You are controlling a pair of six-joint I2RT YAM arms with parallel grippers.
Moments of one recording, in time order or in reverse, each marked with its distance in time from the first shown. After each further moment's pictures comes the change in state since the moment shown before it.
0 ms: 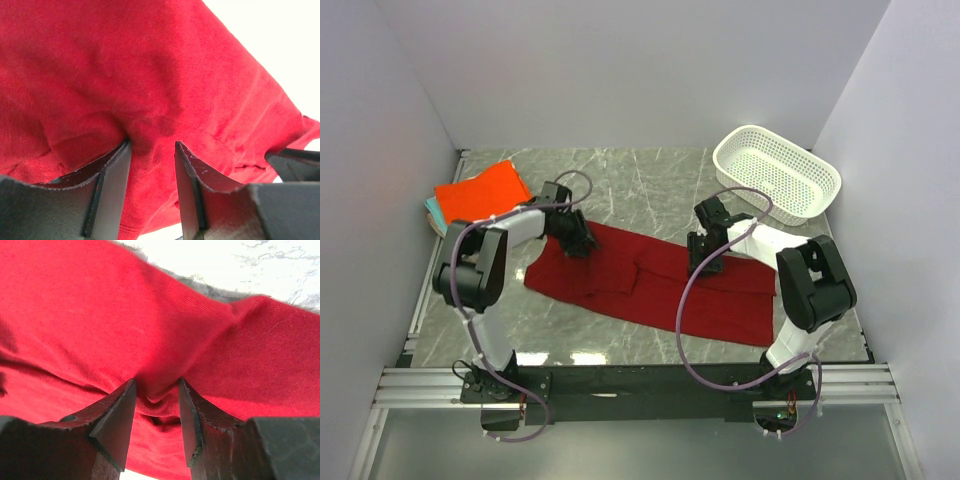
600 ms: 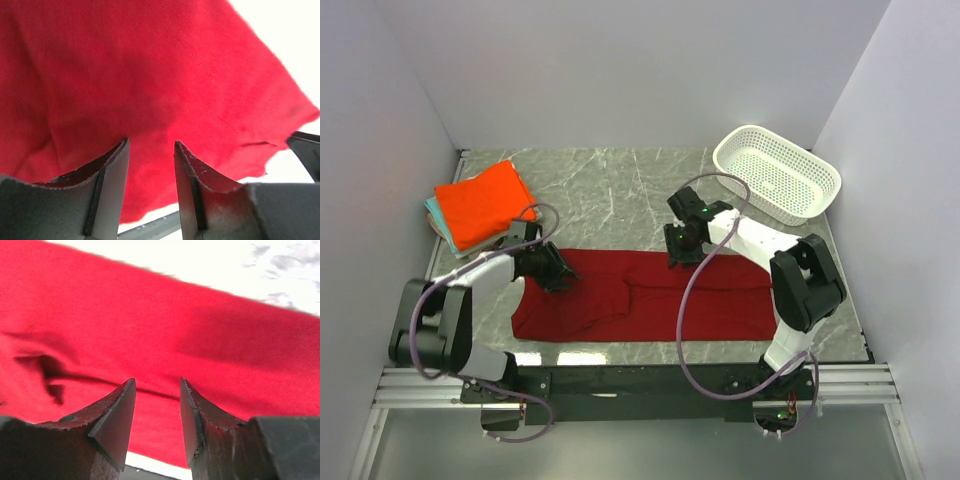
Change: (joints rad) left arm 0.095 -0.423 -0.417 0.027 0.032 -0.127; right arm 0.168 0.025 0.211 -0.145 0.046 0.015
